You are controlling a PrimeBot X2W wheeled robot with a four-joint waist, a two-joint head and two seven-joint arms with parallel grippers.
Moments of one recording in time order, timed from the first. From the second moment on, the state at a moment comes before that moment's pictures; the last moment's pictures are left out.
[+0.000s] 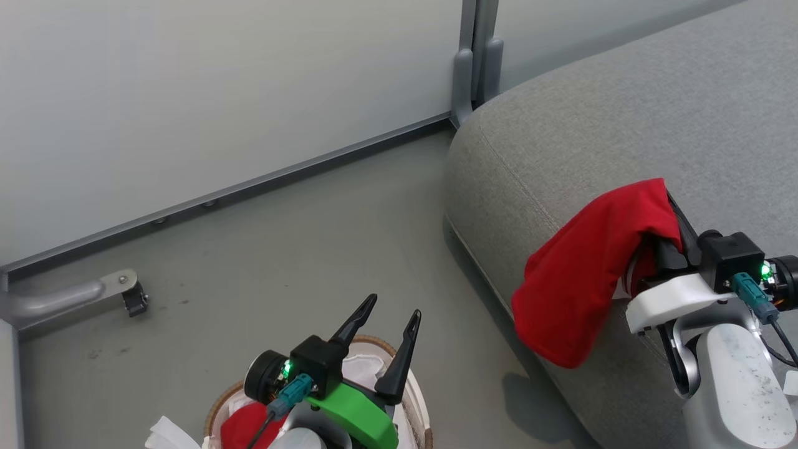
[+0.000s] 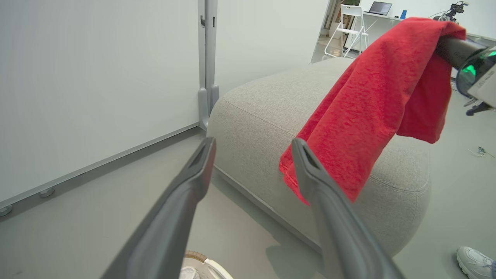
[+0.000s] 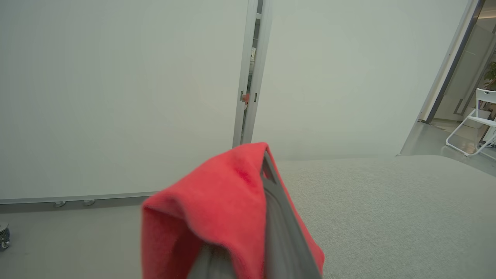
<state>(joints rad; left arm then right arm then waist) -0.22 0.11 -0.67 0.33 -0.44 -0.05 -0.26 -0.31 -0.05 -0.11 0.27 -0.08 0.13 -0.26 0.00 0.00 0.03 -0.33</state>
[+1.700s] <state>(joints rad) -0.46 0.19 -0.69 0.20 -0.31 -0.07 -0.19 -1.05 -0.41 -0.55 0.79 -0.42 0.13 -0.26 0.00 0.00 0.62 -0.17</state>
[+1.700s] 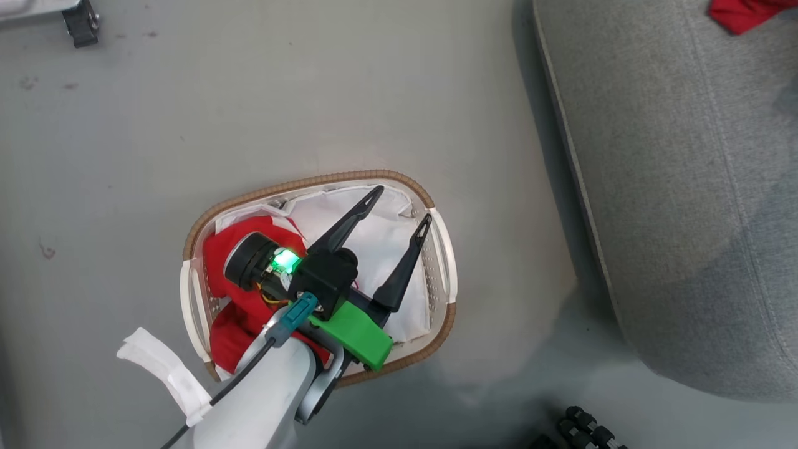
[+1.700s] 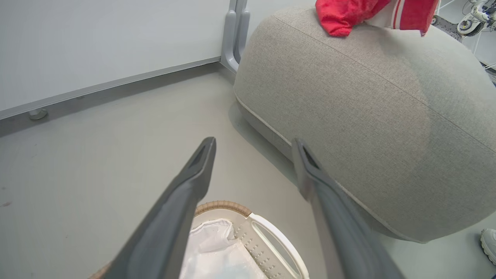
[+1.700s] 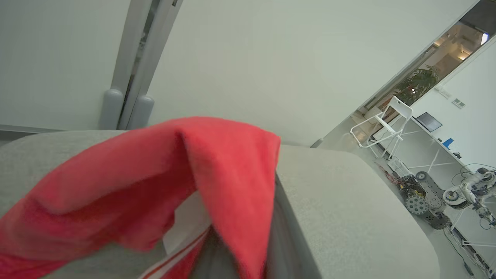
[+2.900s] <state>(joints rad) -0.39 0.12 -0.58 0.37 -0.44 -0.06 -0.26 -0.73 -0.31 -0.38 0.68 -0.30 0.13 -0.26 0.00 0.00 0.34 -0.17</state>
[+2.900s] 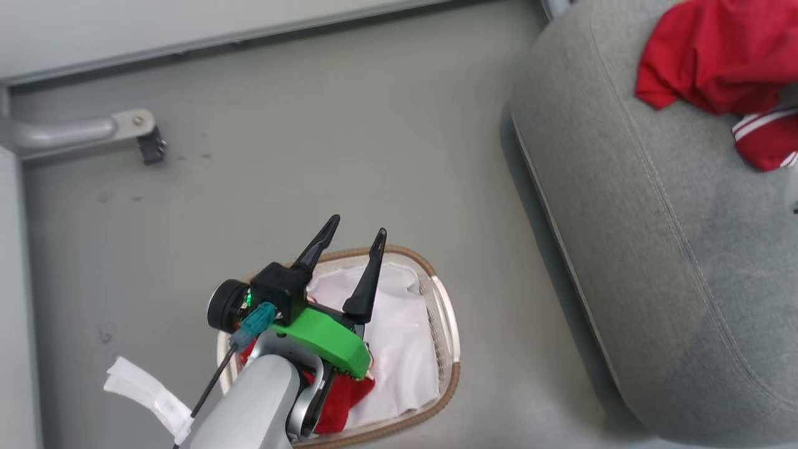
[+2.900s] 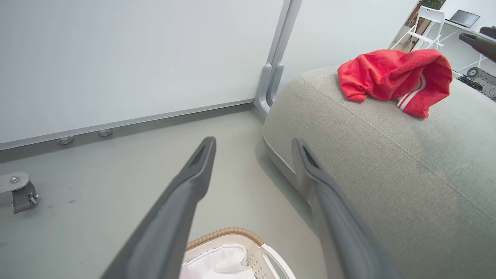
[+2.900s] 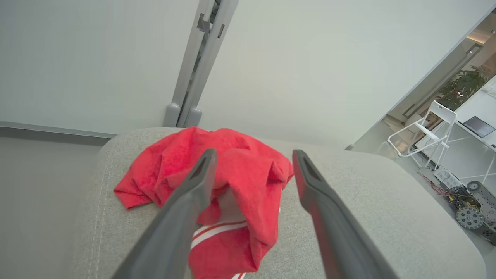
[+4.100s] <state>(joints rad) 0.06 0.06 -0.14 0.28 -0.36 -0.03 -0.26 -0.12 -0.05 -0.08 0.41 0.11 0.13 -0.26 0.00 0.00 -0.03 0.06</state>
